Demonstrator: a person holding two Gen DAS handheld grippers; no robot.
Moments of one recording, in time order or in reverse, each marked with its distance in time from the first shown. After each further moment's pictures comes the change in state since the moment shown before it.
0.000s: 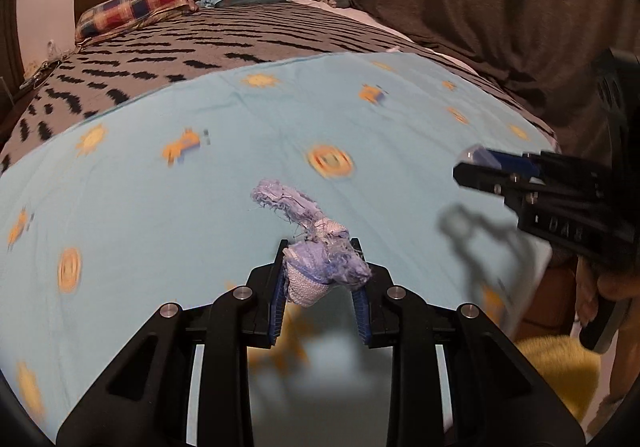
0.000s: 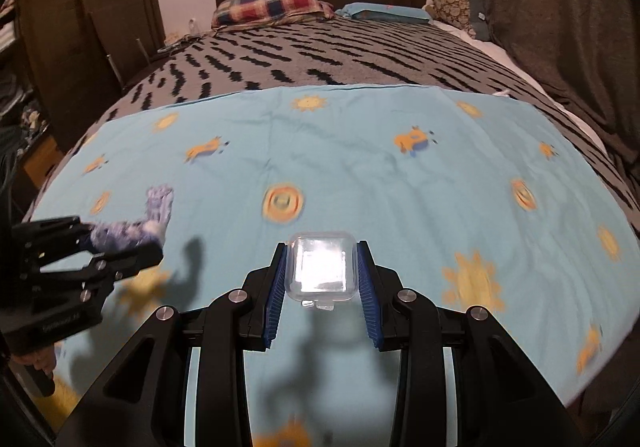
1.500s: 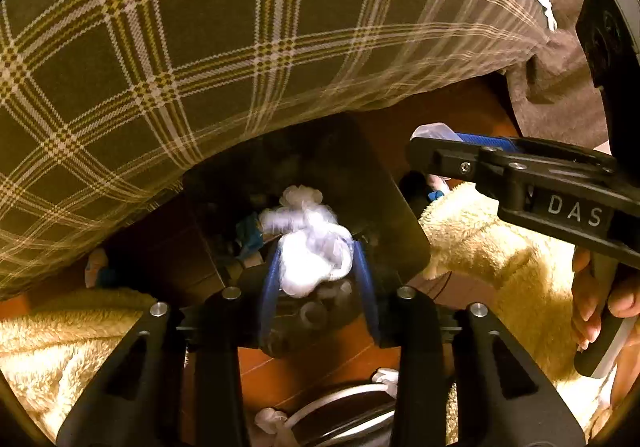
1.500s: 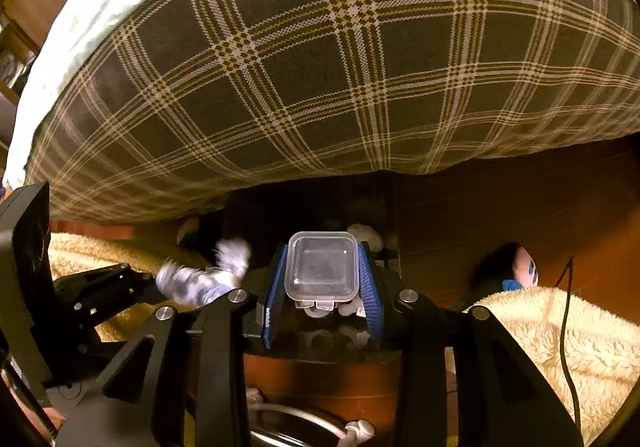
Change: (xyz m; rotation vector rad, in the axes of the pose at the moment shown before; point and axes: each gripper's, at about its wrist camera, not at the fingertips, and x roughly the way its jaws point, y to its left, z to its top) left arm 0.069 -0.057 -0.281 -0.118 0.355 -0.079; right arm 0.053 0.040 -0.281 0.180 0.361 0.157
